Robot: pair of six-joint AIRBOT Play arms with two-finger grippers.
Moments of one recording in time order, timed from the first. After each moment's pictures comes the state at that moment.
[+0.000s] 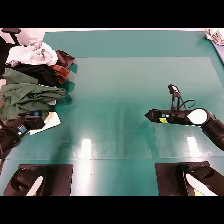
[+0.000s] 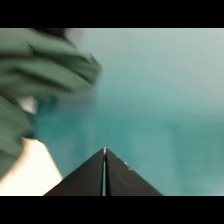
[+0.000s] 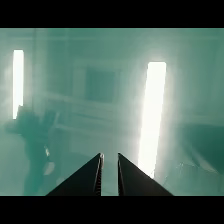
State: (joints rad) left arm -0.26 -0.14 0.48 1.72 -0.77 -2.02; right arm 0.24 -0.87 0.55 -0.97 0.75 1.57
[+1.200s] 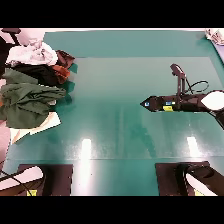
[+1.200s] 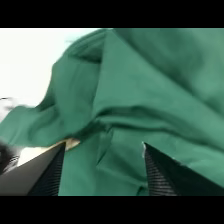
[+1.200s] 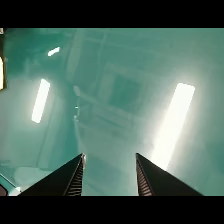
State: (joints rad) left arm 0.64 -1.27 1.46 1.36 -1.27 -1.58; right arm 0.23 -0.87 0.82 -0.89 0.96 1.46
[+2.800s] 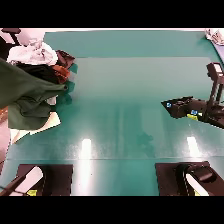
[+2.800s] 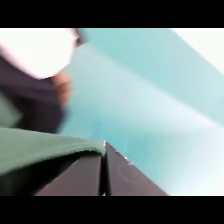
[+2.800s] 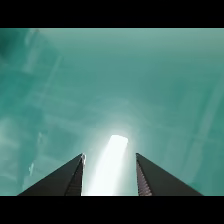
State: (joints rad) left arm 0.58 -0.93 1.46 0.73 -1.23 -1.54; right arm 0.24 -0.51 0.78 -1.26 0.98 1.64
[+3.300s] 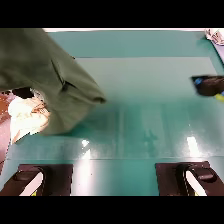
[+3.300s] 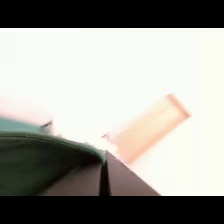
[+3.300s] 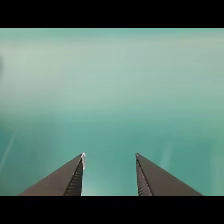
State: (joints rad) left arm -0.04 -0.79 1.58 0.43 -0.74 -1.59; right arm 0.00 -0.52 0.96 -1.37 0.88 1.66
